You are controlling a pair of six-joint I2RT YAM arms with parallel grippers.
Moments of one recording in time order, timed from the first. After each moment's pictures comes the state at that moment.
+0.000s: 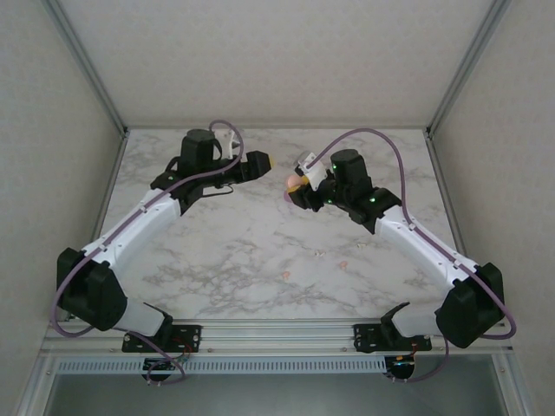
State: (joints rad) left arm -0.47 1.45 1.25 -0.24 0.57 -0.67; right arm 0.59 1.33 1.12 -0.33 -0.33 -0.26
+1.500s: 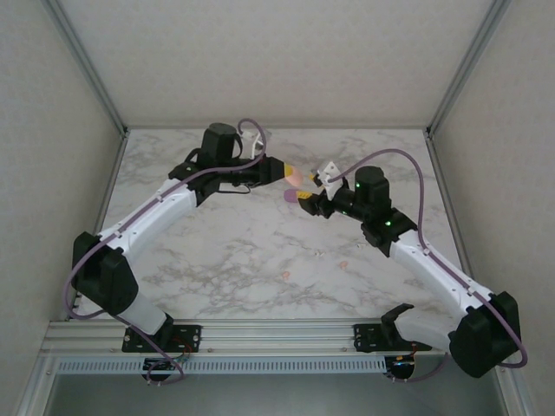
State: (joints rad) left arm -0.55 1.56 1.37 -0.28 0.76 -0.74; right arm 0.51 1.14 0.85 0.00 -0.42 -0.27
